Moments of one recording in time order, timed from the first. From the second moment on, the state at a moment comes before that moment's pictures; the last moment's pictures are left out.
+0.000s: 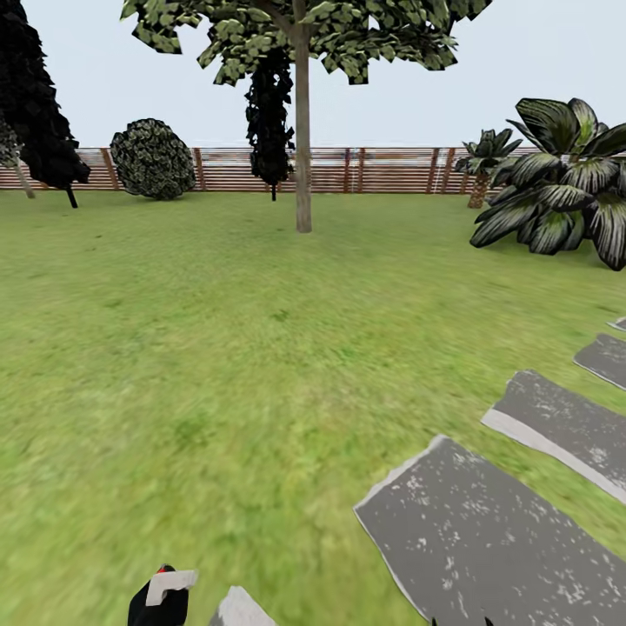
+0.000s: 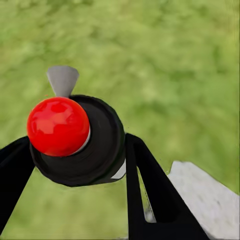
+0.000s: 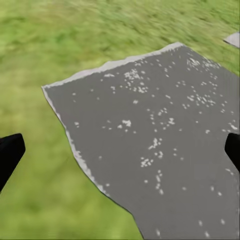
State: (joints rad) left arm -0.35 0.06 0.16 -0.23 -0.11 -0.45 0.03; right arm -0.13 -0.05 0.00 -0.31 0.11 -0.79 -0.16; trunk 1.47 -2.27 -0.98
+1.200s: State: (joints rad) left arm -0.35 0.06 0.16 -0.23 -0.11 -0.44 0.03; right arm -0.13 -0.05 0.00 -0.31 0.11 -0.79 -0.16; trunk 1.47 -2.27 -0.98
